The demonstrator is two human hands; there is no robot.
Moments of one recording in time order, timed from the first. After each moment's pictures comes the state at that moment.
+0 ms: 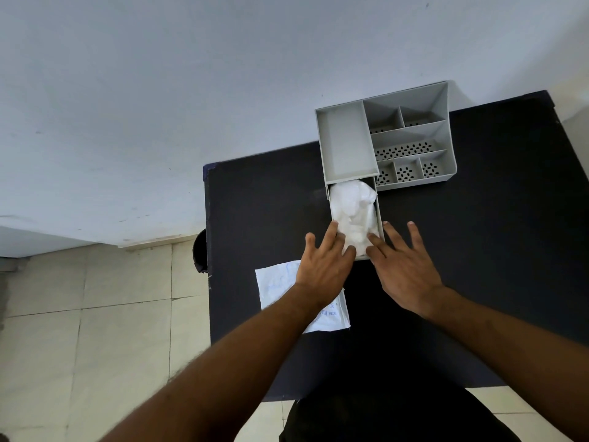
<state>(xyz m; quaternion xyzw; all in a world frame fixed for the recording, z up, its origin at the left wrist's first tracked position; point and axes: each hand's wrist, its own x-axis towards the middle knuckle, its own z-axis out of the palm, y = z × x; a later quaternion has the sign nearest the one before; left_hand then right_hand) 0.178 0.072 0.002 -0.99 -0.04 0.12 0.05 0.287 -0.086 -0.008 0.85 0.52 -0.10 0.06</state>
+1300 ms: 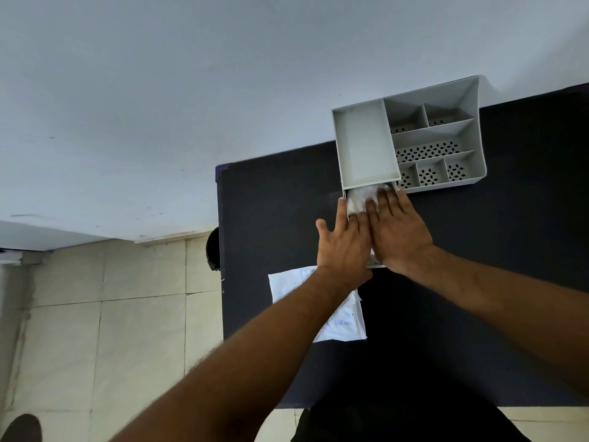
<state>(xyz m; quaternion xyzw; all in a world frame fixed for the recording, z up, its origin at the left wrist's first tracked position) 0.232 0.085 0.012 -0.96 -0.16 0.22 0.01 0.330 0.001 -0.001 0.83 0.51 -0.11 0.20</state>
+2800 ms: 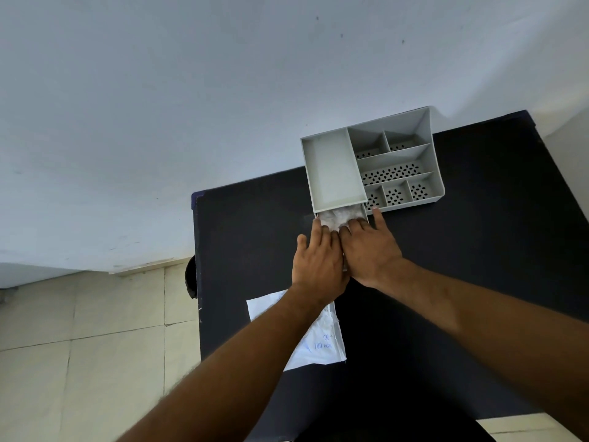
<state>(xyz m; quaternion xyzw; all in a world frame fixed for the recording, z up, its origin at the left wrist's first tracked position) 0.238 0.090 0.014 -0.98 -0.12 0.15 0.02 0.335 0.002 0.024 0.85 0.49 -0.17 0.10</state>
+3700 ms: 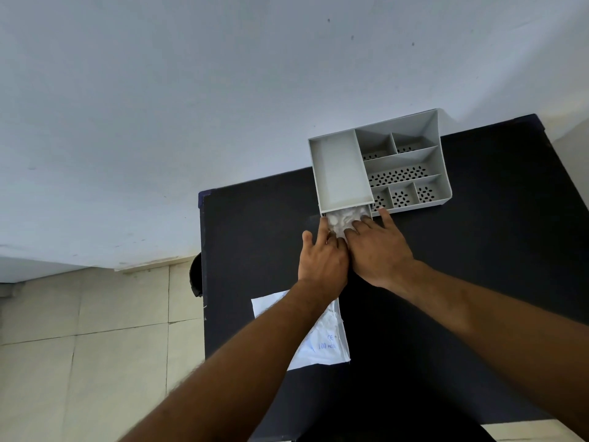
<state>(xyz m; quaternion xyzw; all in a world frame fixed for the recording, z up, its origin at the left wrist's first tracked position) 0.243 0.095 0.011 -0.98 -0.11 0.17 0.02 0.337 -0.001 0.033 0.85 0.50 -0.18 0.05</state>
